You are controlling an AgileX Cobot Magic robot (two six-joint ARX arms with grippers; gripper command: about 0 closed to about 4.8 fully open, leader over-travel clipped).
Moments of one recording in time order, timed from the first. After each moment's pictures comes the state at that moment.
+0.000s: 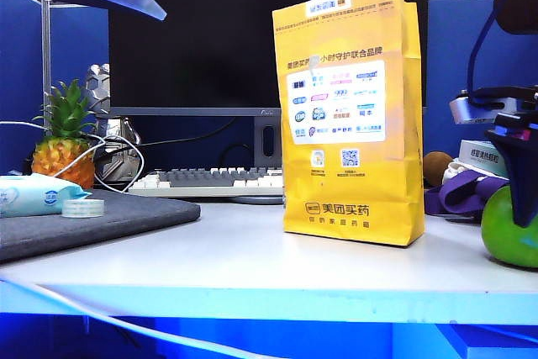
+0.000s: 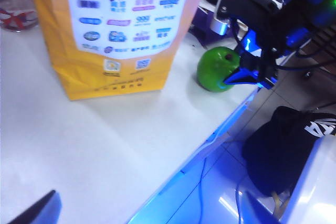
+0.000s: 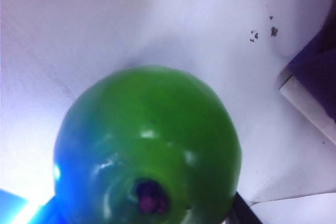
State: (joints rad) left arm -0.56 1.06 0.94 -0.43 0.40 -0.02; right arm 0.16 1.42 0.92 -0.73 -0.02 -0.22
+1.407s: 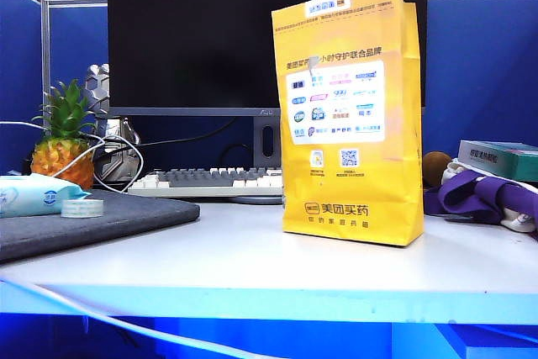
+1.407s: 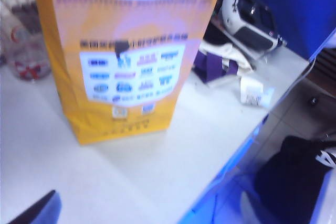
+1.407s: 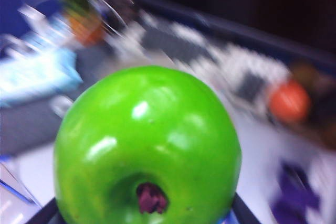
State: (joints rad) left arm -0.56 1.06 0.94 -0.29 0.39 -0.02; right arm 0.12 1.20 1.58 -0.84 -0.49 -0.15
